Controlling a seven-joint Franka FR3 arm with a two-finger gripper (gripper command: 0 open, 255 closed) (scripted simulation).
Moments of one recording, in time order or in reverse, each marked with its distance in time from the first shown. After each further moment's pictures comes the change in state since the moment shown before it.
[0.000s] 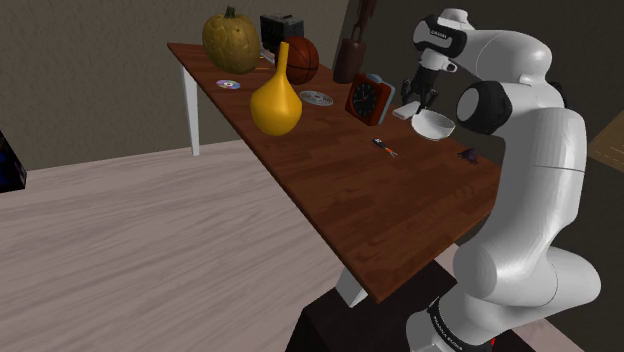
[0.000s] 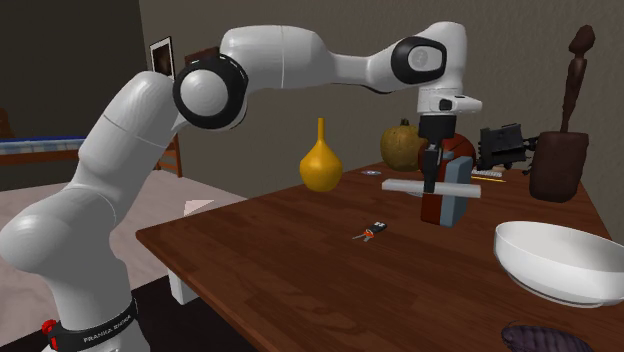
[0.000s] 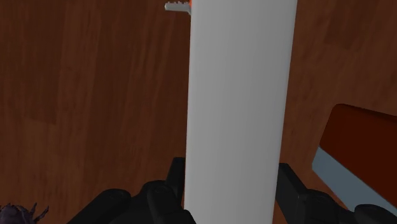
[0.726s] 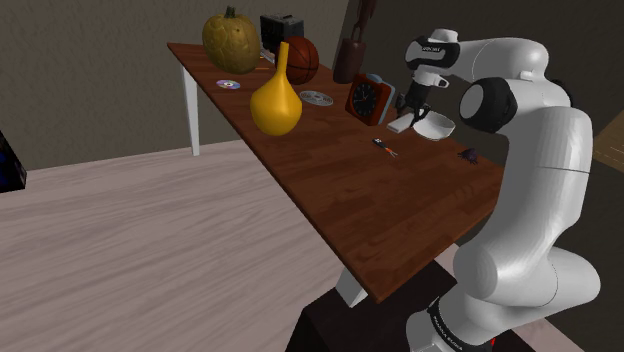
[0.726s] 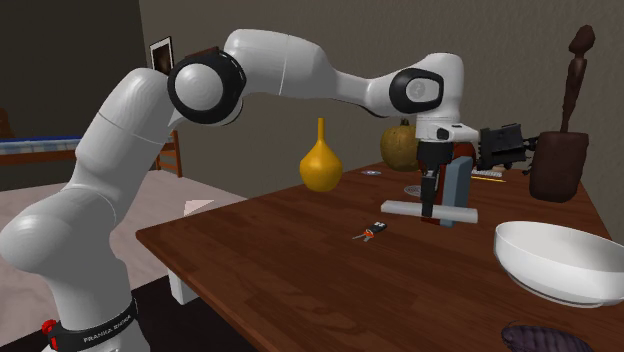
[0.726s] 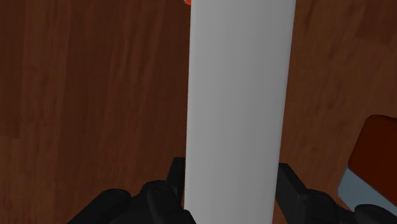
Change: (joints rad) arm 0.010 -0.035 -0.001 -0.206 -0.003 0.171 -0.002
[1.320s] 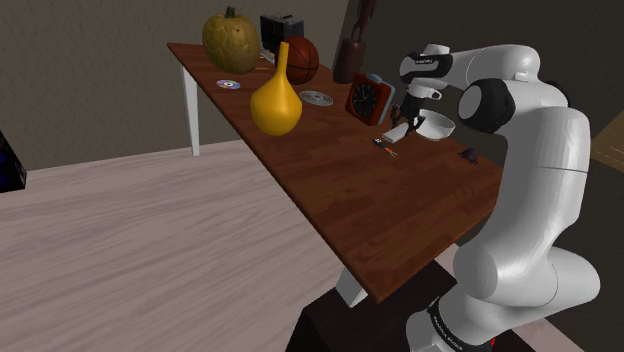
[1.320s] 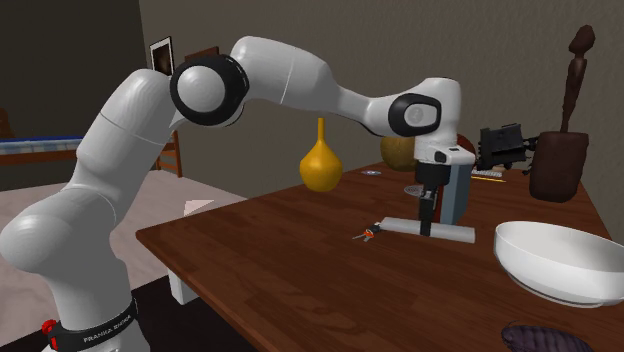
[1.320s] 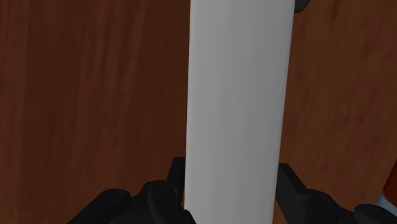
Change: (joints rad) arm 0.004 0.011 0.002 -0.104 0.002 0.115 0.000
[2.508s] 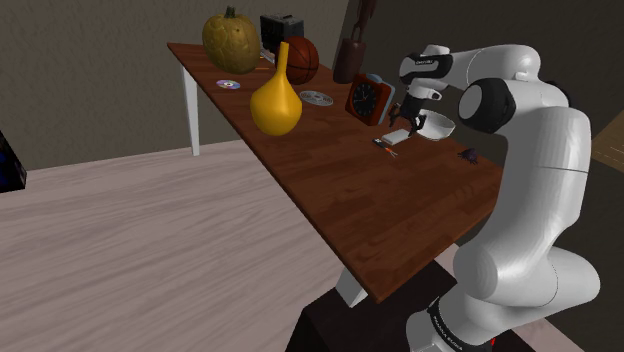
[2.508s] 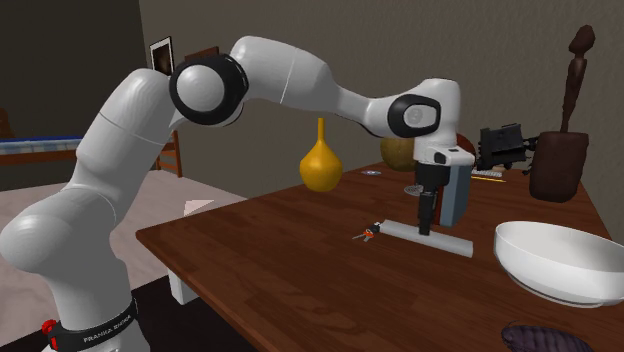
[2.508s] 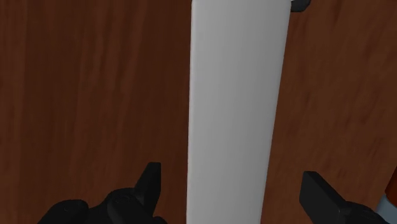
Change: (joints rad) arm 0.001 -0.004 0.000 -0.011 0.000 0.008 0.000
